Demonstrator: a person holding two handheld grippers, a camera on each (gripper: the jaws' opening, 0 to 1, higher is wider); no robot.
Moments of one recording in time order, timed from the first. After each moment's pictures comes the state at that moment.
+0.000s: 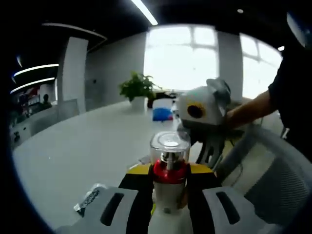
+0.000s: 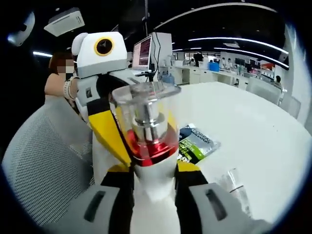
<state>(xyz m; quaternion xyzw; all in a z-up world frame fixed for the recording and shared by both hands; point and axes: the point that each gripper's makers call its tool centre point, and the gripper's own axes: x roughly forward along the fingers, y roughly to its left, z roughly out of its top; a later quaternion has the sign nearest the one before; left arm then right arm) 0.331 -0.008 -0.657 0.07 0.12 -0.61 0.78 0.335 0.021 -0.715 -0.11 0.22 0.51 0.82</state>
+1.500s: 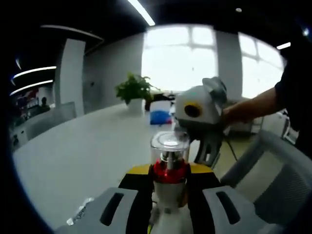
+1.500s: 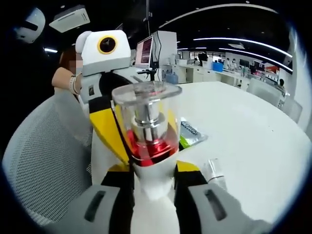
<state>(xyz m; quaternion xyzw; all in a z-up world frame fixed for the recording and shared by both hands) 0.337 -0.049 -0.656 0.07 0.11 -0.62 0.78 0.340 -0.021 -0.712 -0.13 0.22 0.52 0.81</state>
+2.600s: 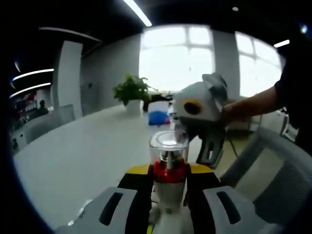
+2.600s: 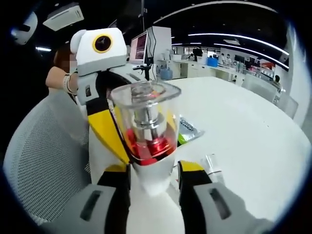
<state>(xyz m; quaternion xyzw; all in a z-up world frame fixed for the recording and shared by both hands) 0.335 -0.050 -0.656 0.07 0.11 -0.63 0.77 0.340 -0.027 -0.712 -0.14 0.24 0.49 0.82</state>
